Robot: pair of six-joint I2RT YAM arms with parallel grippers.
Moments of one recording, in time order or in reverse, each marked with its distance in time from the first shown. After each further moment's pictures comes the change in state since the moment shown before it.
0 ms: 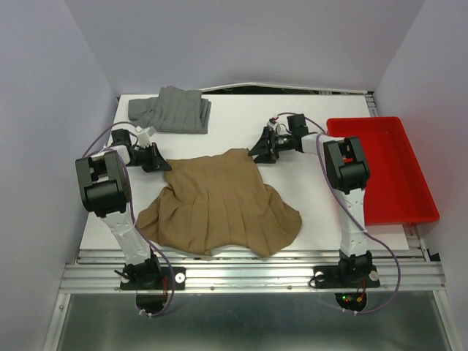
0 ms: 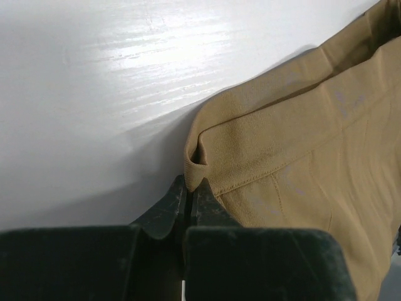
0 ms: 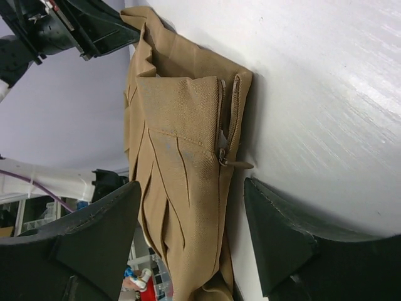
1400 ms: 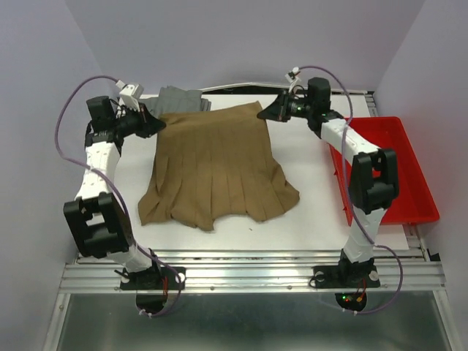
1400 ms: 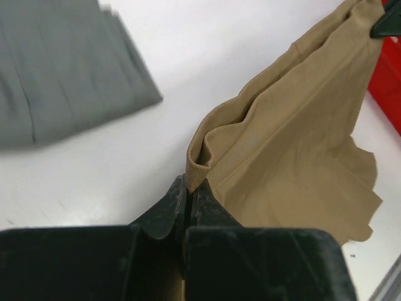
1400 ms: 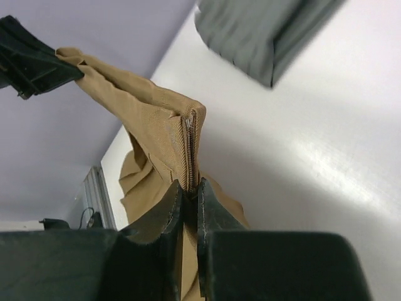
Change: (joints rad) left arm -0.026 -0.367 0.106 0.039 0.084 -0.024; right arm -0.008 -0.350 -0.031 0.153 0.230 -0.060
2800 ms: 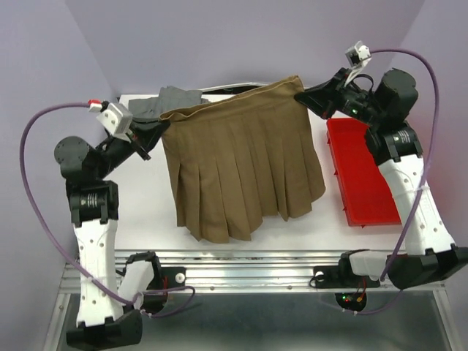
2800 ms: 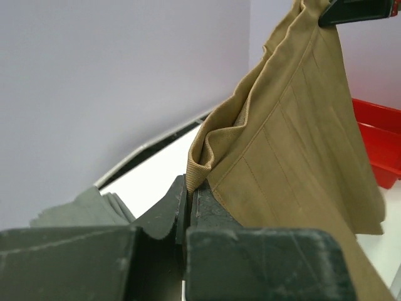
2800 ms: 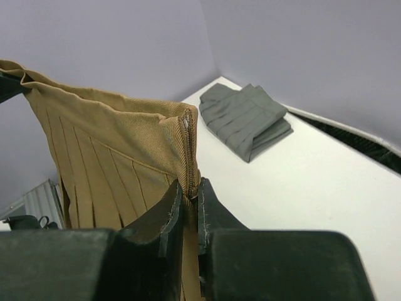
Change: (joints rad) left arm -0.097 -0.785 -0.134 0.266 0.064 -0.189; right arm -0.067 -0.778 -0.002 -0.296 0.115 -0.284
